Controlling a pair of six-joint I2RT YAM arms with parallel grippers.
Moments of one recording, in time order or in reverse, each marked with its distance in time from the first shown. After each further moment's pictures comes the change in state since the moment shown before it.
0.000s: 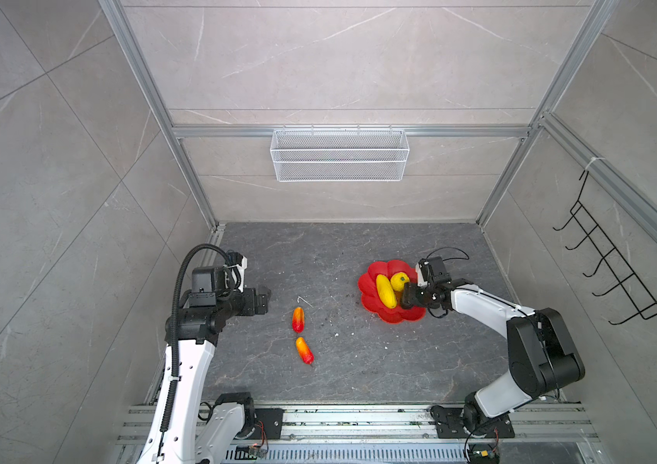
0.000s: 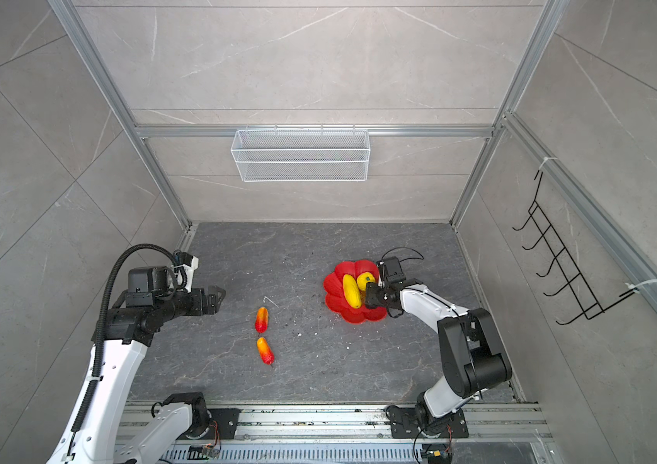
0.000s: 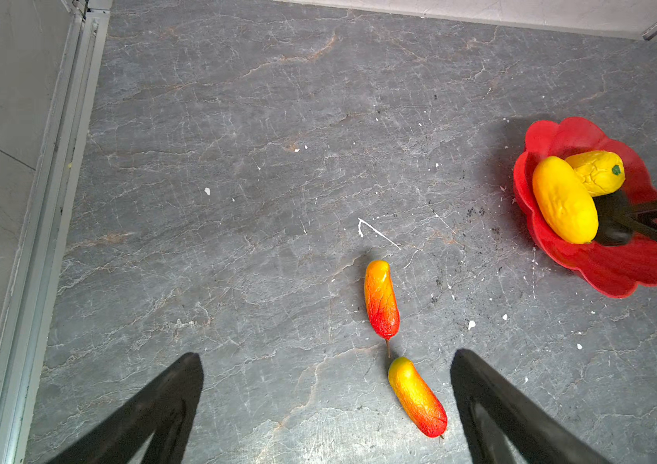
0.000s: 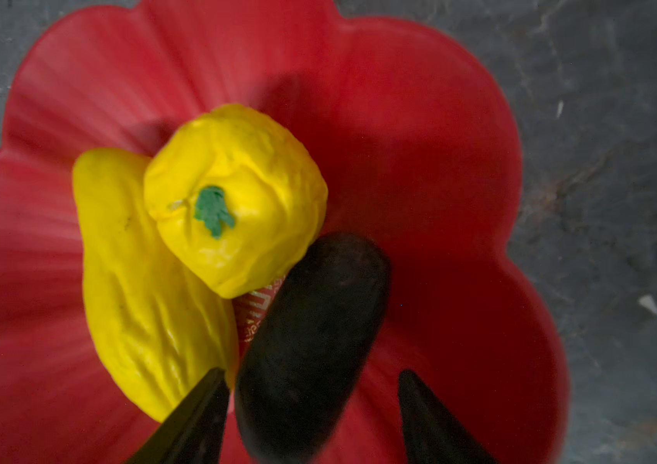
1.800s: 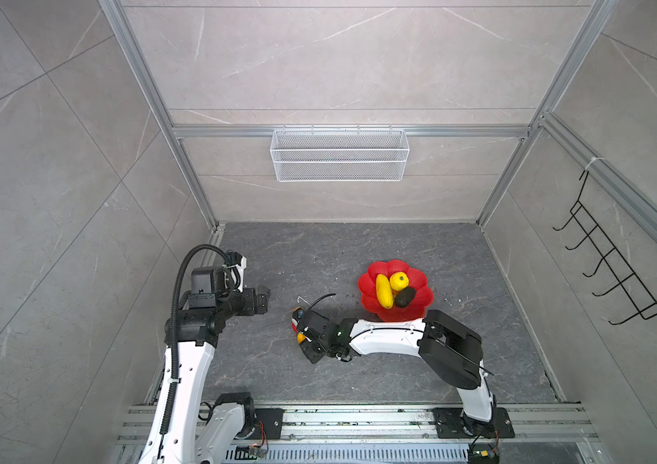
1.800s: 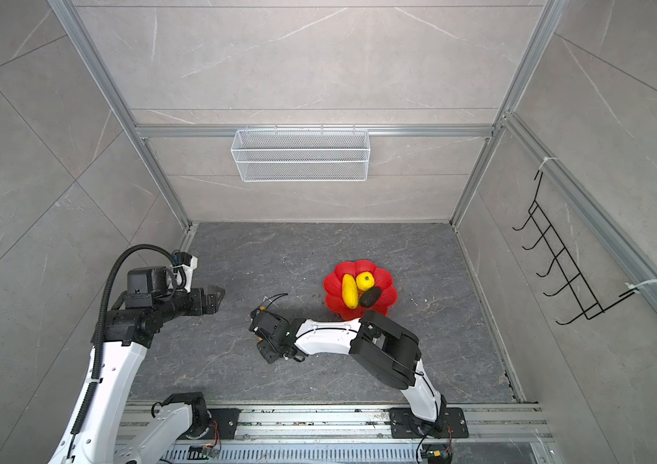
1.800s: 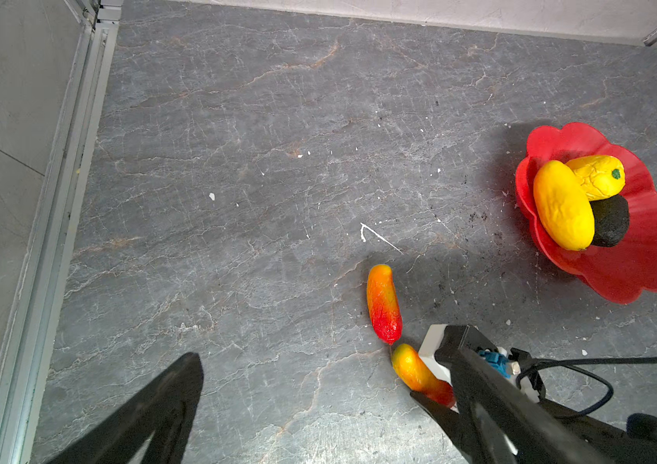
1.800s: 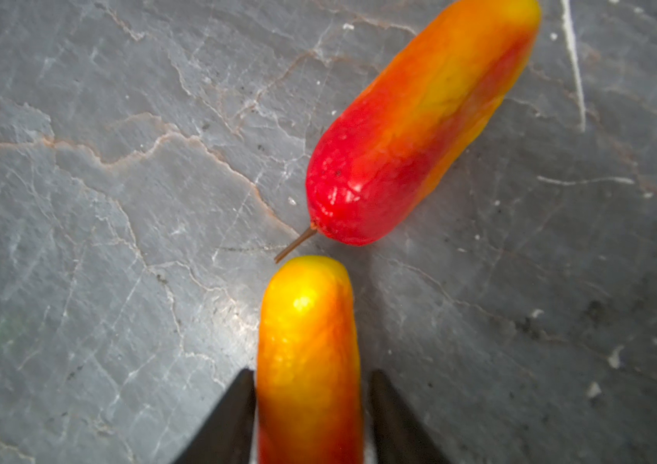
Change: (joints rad) left arm 0.000 -0.010 -0.005 0.014 -0.009 0.000; right arm 0.882 0.462 0.423 0.064 0.118 -0.035
